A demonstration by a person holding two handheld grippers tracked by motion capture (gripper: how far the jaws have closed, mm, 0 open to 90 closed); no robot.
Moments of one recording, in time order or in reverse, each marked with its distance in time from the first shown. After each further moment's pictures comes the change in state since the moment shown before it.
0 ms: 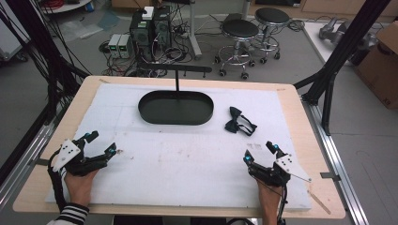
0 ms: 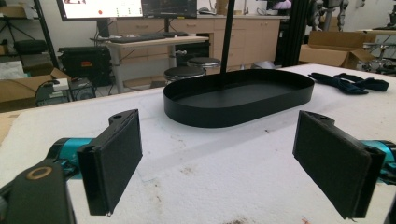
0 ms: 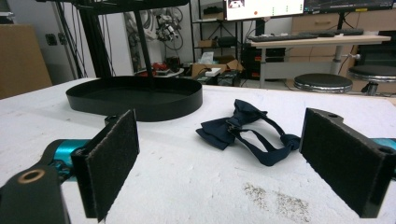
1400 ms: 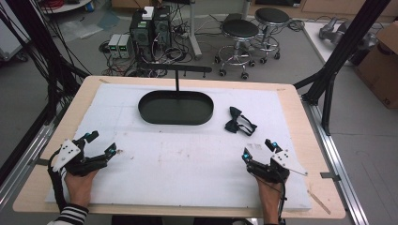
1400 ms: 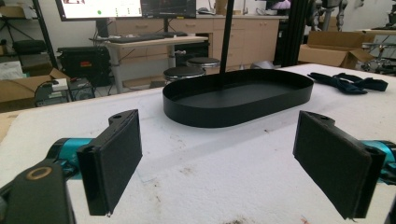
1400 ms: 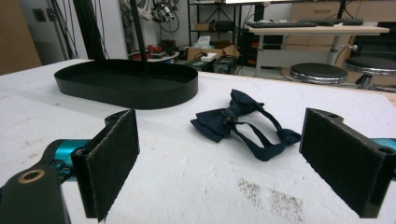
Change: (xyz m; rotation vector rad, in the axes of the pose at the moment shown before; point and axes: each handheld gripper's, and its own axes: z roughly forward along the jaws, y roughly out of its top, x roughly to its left) left arm 0.000 0.000 0.000 -0.002 -0.004 -0.003; right arm 0.000 0.009 0.009 0.070 -0.014 -0.047
